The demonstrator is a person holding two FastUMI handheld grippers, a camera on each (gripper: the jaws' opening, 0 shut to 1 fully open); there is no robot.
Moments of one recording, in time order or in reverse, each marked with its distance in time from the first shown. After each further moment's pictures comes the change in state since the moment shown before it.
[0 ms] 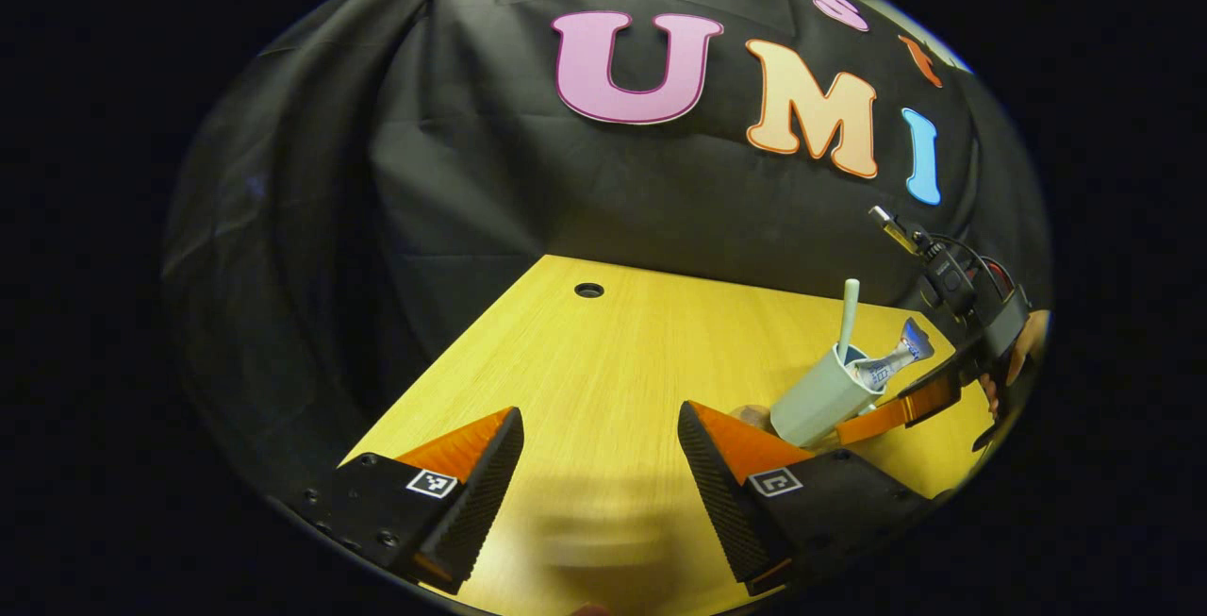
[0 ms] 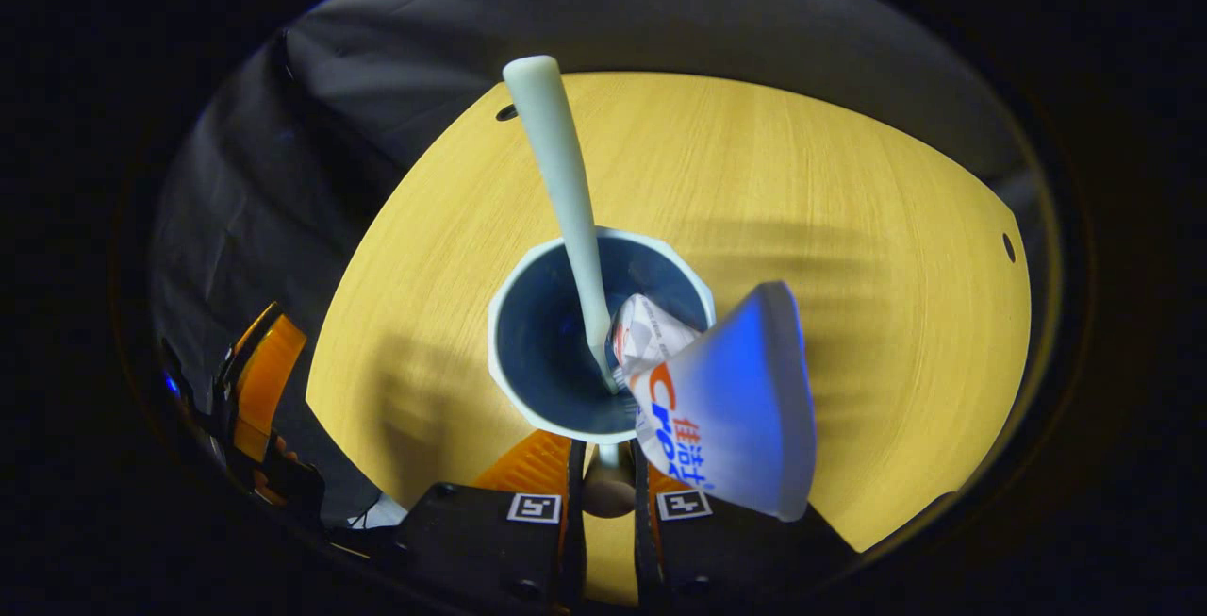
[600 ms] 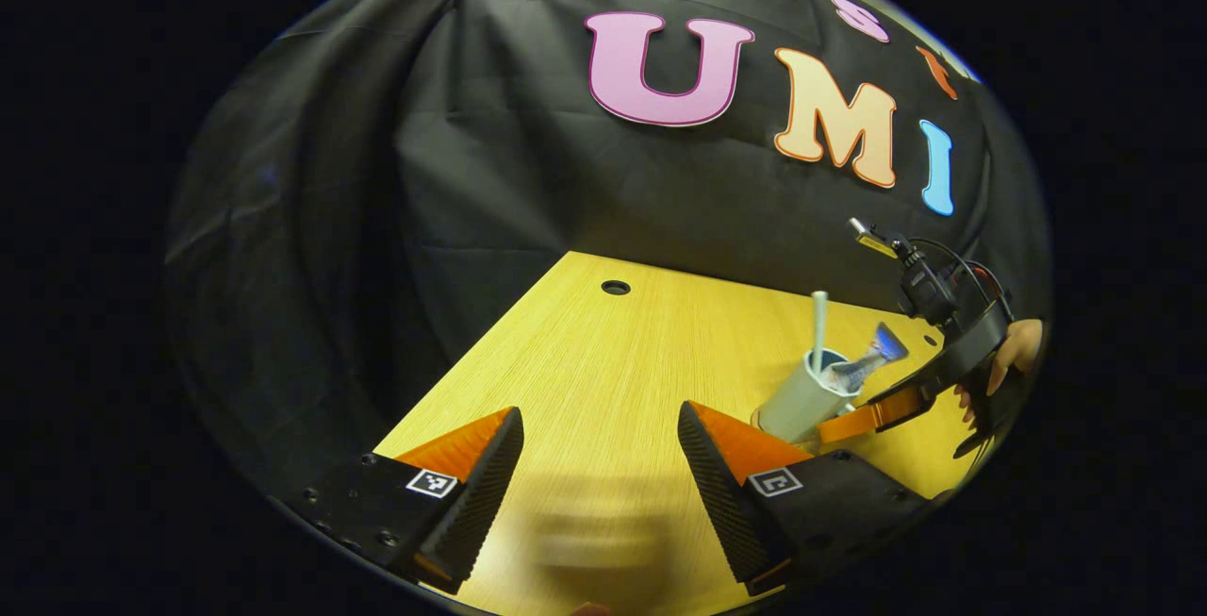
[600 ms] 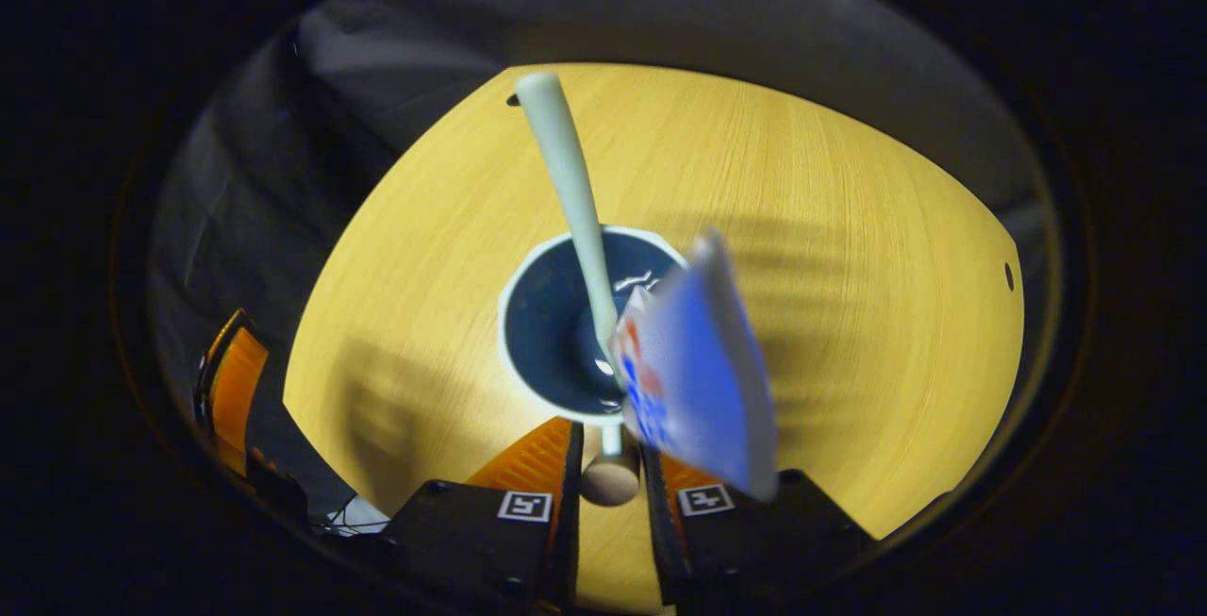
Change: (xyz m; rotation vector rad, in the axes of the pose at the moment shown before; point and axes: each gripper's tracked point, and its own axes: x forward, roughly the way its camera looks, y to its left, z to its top) left arm -0.006 0.025 -0.004 -0.033 0.001 0.014; right arm -0.007 -0.003 0.004 -0.046 -0.016 -0.054
